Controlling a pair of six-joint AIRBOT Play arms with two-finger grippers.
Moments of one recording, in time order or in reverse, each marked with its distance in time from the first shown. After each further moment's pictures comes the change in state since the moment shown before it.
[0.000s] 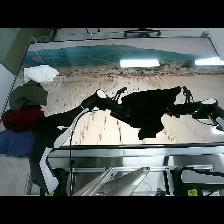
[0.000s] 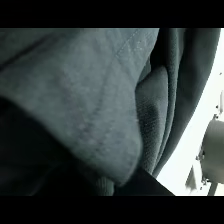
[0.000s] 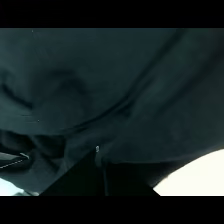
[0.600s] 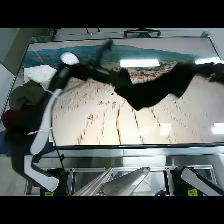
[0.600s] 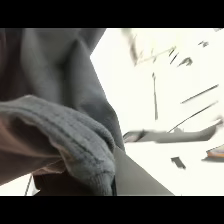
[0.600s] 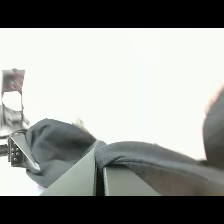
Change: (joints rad) left arm 0.231 0.262 0.406 -0.304 -0.381 -0.022; right arm -0.260 0.355 0.391 0.517 0.338 -0.051
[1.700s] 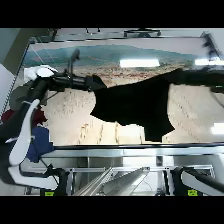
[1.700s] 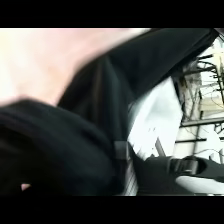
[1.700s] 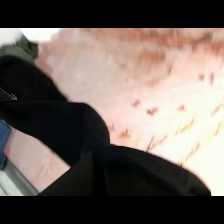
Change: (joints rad) left arm 0.190 0.109 -0.490 0.188 0.194 0.072; right arm 0.402 -0.152 -0.007 -0.438 -0.204 0.035
